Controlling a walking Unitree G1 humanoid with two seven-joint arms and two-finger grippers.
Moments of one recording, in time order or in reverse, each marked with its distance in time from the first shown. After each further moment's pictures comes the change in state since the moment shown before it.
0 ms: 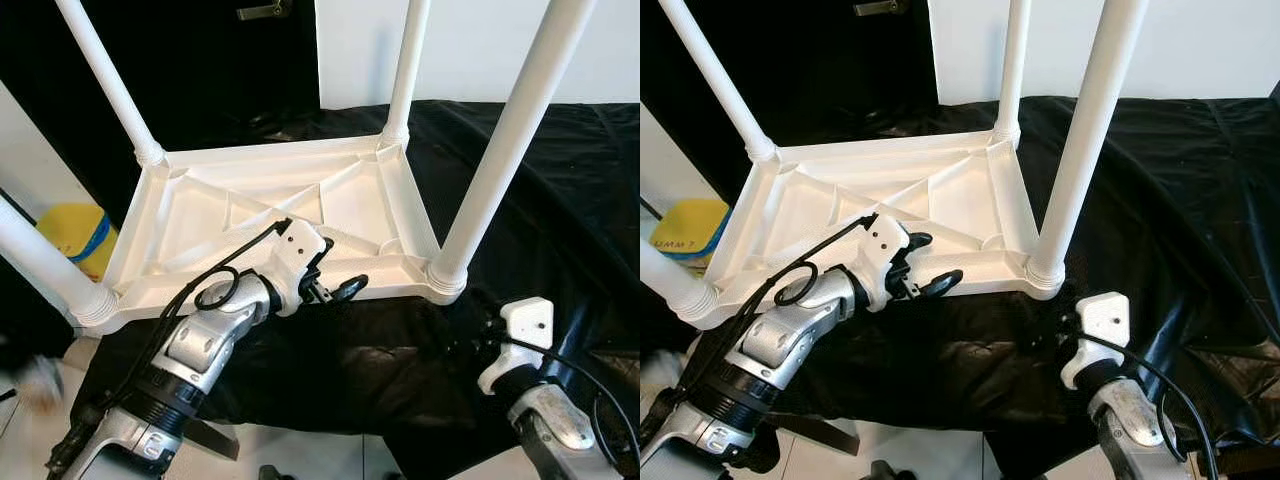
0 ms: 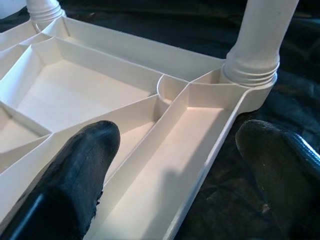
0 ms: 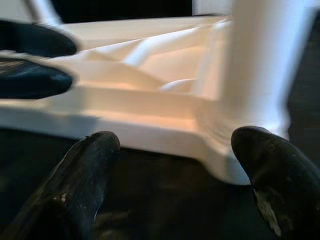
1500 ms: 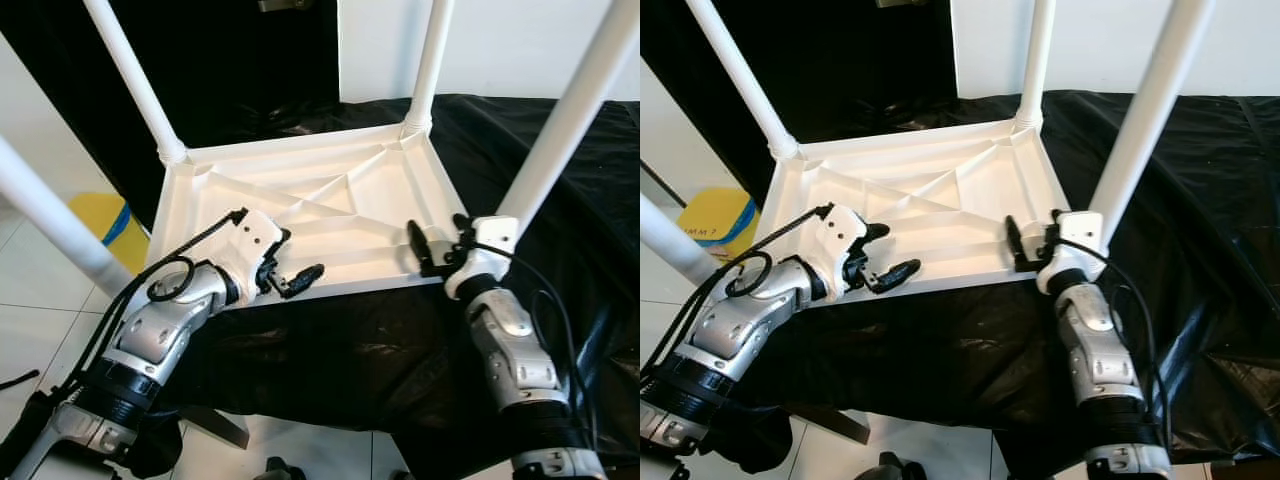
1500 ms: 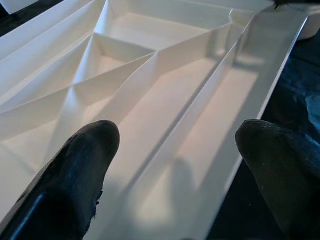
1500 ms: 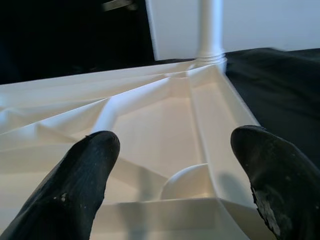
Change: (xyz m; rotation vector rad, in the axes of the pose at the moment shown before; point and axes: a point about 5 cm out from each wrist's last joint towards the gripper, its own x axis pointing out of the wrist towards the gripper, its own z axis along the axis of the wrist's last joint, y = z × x) left arm -0.033 0.035 -0.006 0.047 0.076 0.090; right arm 0.094 -0.061 0.013 0.014 -0.182 -0.289
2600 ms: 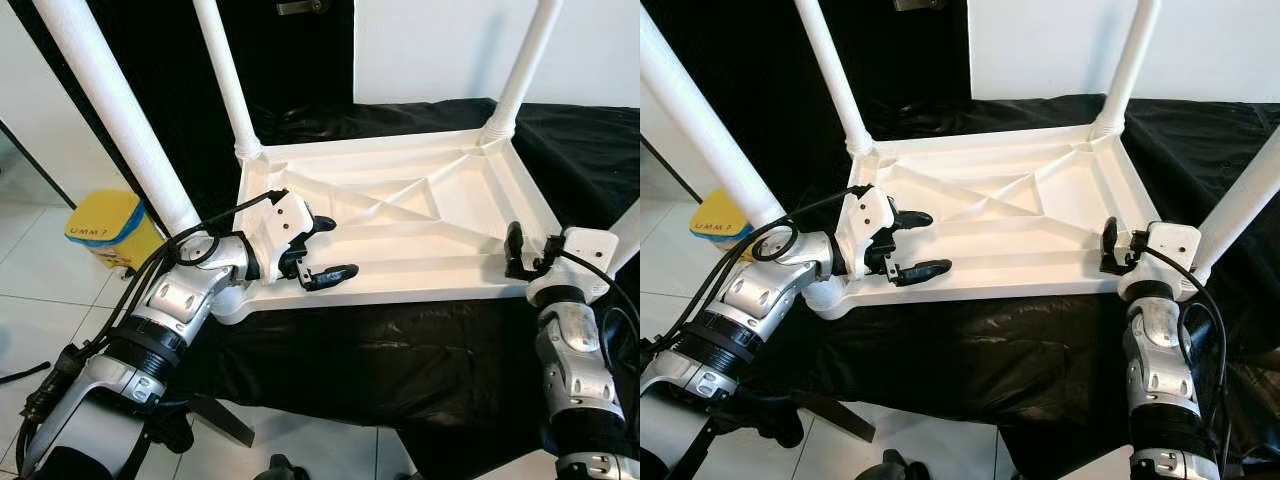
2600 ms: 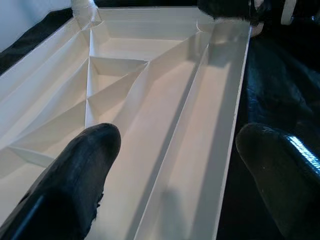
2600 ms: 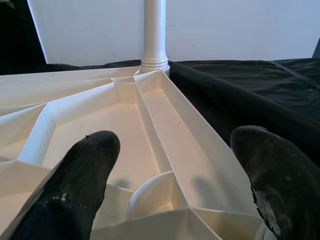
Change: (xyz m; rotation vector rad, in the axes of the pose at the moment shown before) left arm 0.029 -0.007 0.029 0.126 -0.106 -0.322; right arm -0.023 -0.066 0.002 -0.147 -0.035 -0.340
